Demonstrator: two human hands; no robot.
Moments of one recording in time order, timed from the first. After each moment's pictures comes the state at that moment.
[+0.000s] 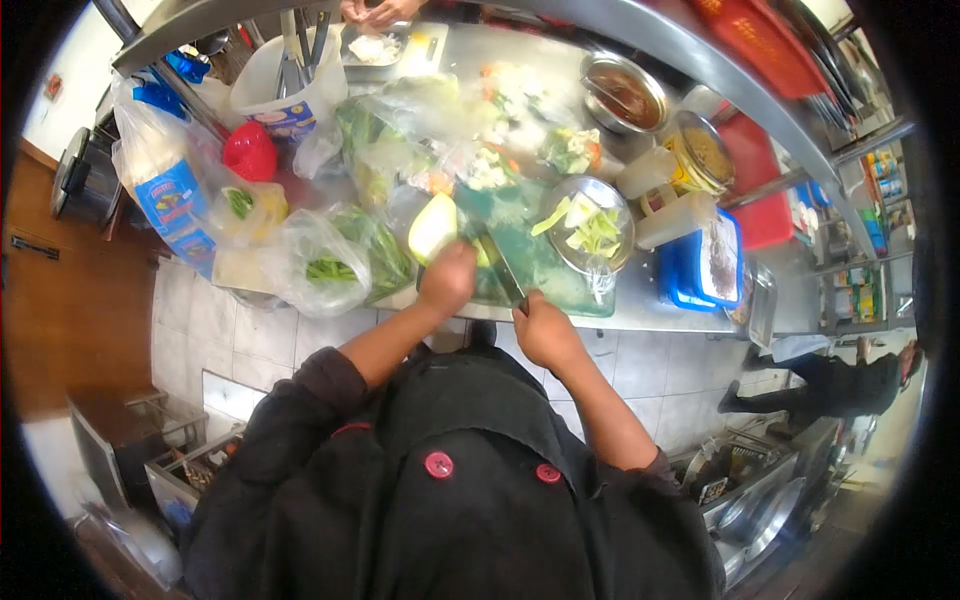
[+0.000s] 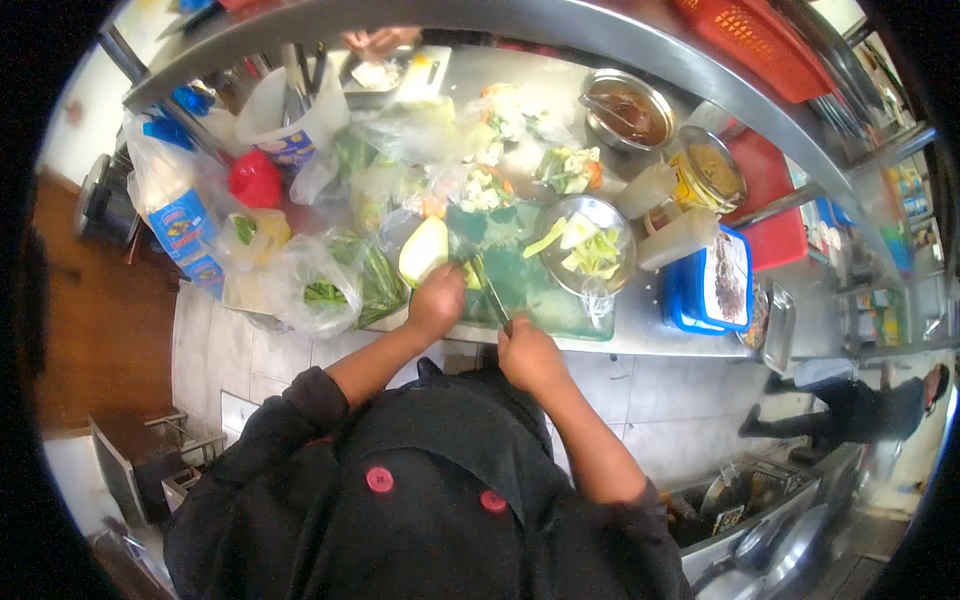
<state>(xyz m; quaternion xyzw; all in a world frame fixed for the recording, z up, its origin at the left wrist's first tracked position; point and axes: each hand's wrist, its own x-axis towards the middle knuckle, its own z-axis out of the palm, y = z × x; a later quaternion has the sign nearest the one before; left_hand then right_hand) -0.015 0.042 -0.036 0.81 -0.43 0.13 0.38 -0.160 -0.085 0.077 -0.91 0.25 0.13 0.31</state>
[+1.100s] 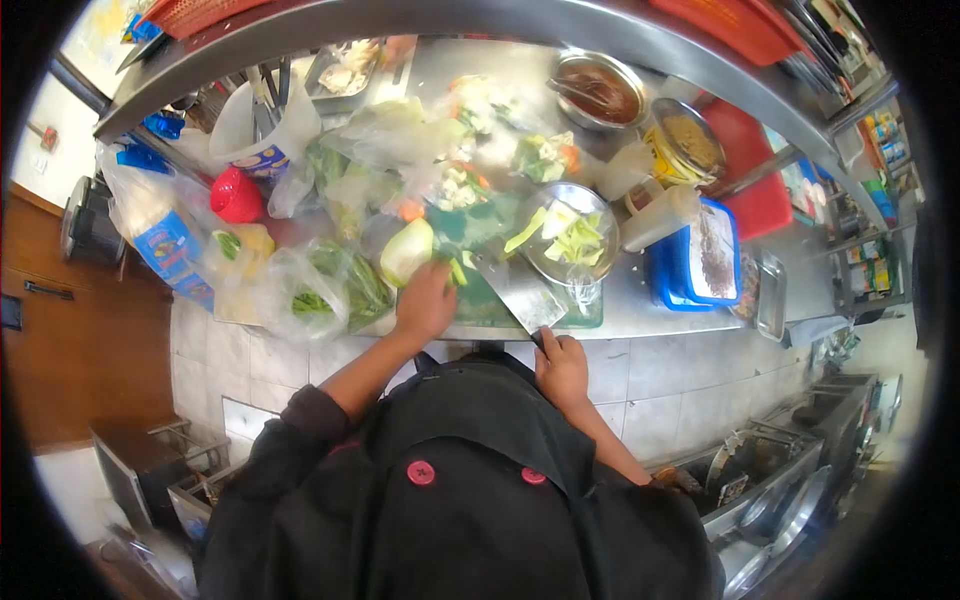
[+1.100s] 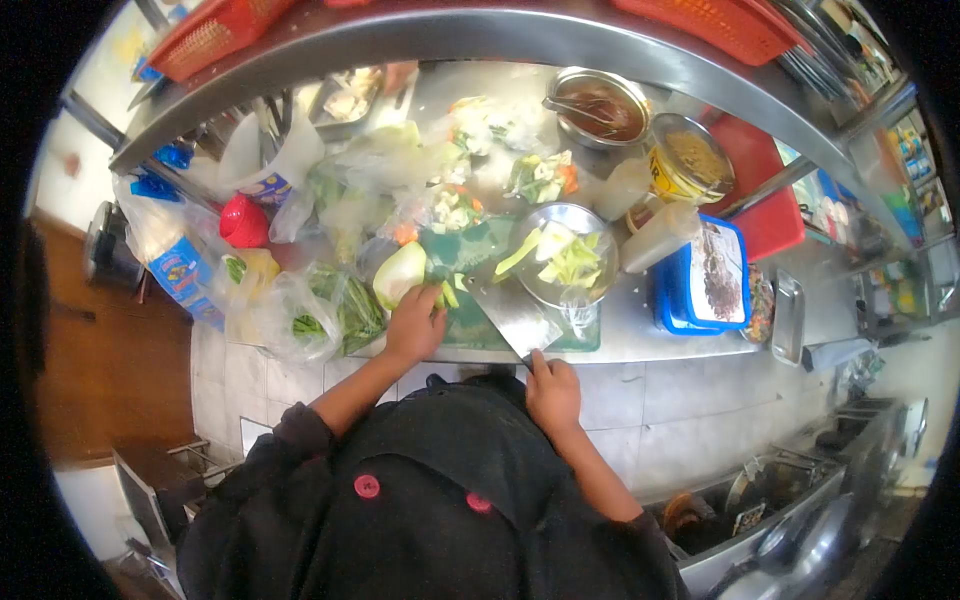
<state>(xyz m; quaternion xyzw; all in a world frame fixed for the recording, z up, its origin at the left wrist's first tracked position) -0.026 0.033 0.001 0.87 -0.36 0.01 0.34 -0.243 -0.131 0.000 -0.94 0.21 -0.12 0.22</state>
